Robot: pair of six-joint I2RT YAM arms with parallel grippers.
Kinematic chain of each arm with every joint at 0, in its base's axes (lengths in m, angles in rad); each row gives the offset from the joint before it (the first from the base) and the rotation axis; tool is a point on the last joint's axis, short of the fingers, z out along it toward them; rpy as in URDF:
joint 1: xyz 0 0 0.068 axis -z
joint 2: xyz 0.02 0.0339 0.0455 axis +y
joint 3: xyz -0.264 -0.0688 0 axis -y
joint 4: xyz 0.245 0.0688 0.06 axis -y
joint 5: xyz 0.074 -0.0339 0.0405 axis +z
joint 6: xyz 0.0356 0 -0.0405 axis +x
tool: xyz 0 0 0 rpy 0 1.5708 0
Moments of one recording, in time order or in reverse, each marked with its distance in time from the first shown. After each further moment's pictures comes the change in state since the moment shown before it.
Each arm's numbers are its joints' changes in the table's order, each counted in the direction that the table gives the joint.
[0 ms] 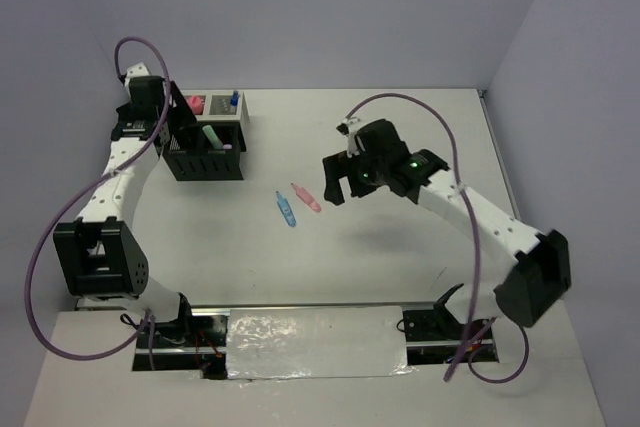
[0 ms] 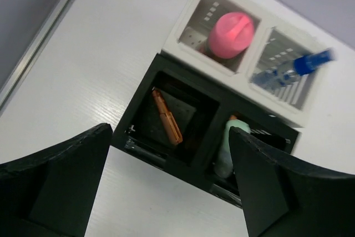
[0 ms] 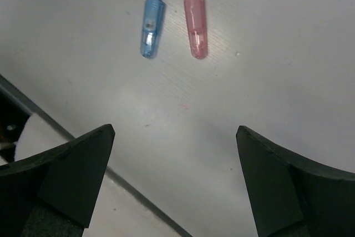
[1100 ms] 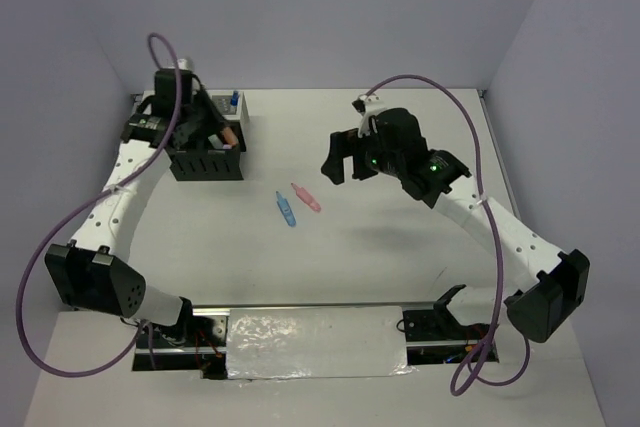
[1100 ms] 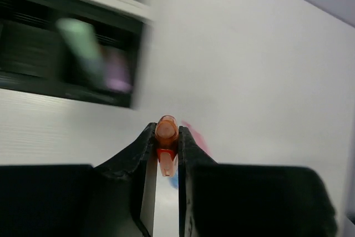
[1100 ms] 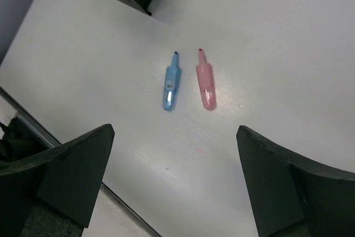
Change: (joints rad) left arm 0.281 -0.117 0.196 -0.343 -0.350 -0.193; right arm -0.017 -0.009 0.061 0.141 -0.059 0.091
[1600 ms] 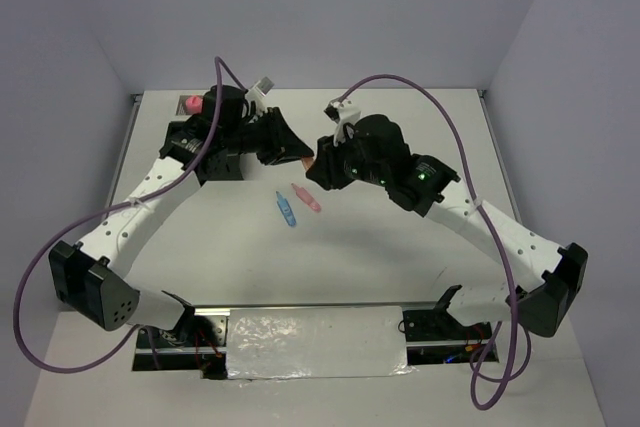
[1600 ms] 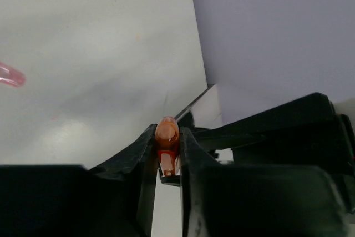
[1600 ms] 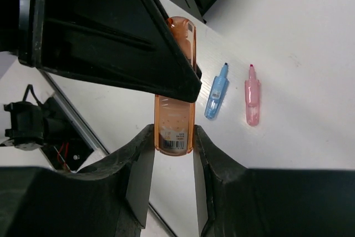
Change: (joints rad) left arm 0.248 -0.043 -0.114 0.200 -0.473 -0.267; right arm -0.164 0.002 0.058 0.024 -0.021 0.000
